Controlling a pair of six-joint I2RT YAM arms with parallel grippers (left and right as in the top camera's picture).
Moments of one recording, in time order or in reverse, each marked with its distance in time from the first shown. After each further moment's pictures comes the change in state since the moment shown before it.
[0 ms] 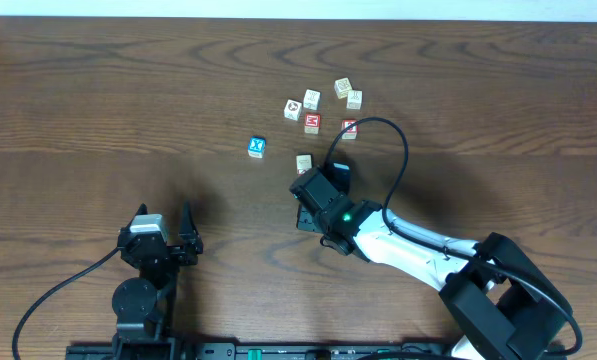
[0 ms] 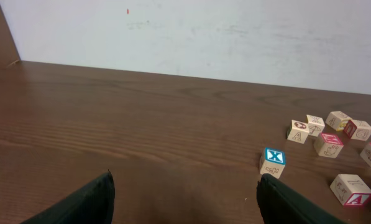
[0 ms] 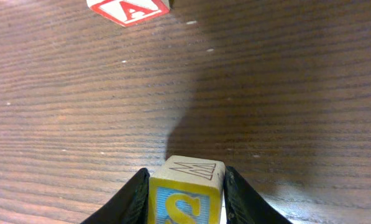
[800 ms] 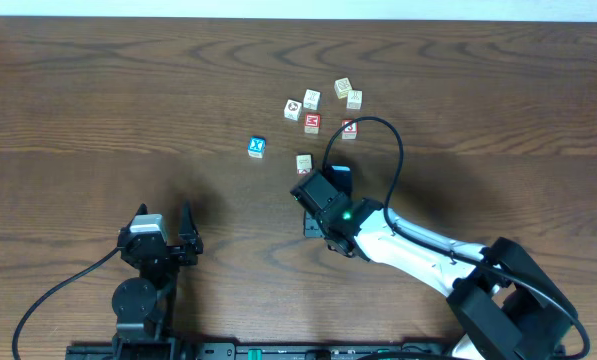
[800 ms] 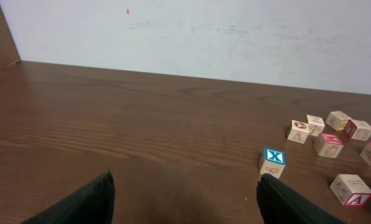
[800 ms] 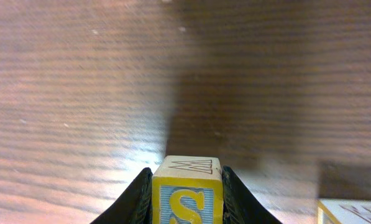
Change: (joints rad) left arm 0.000 0.000 0.000 0.000 0.000 0.000; right arm 0.006 -0.024 0.026 -0.154 0.032 -0.108
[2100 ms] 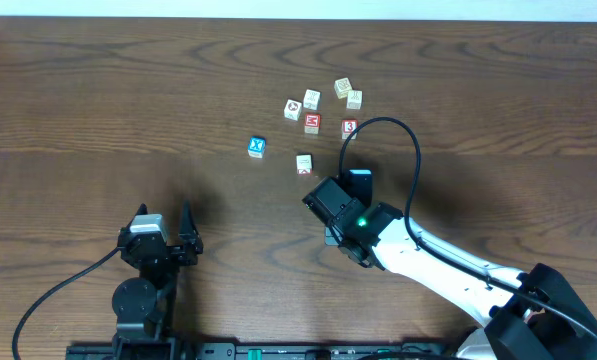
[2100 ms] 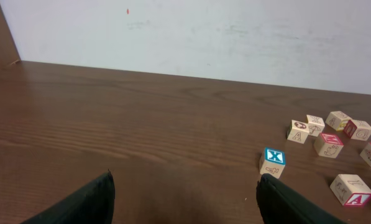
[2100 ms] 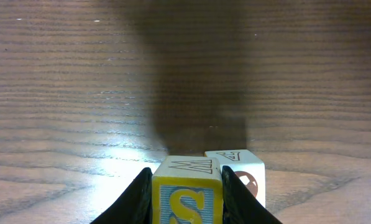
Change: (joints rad) left arm 0.000 0.000 0.000 0.000 0.000 0.000; right arm 0.000 -0.136 -0.026 -0.208 0.145 -0.035
